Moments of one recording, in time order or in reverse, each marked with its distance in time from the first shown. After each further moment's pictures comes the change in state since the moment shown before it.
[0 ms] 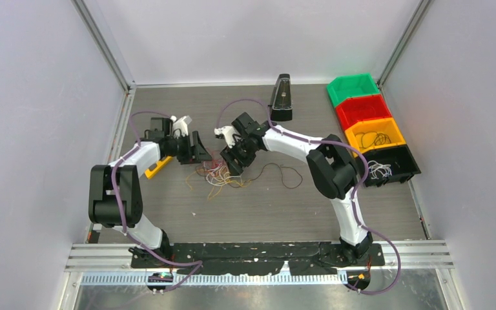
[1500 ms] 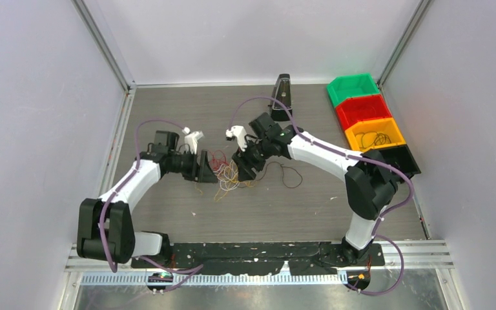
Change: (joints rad) left arm -0.095 -0.266 -0.125 -0.150 0.094 0.190; right arm -0.018 -0.356 -0.283 0.046 -0.122 -0.114
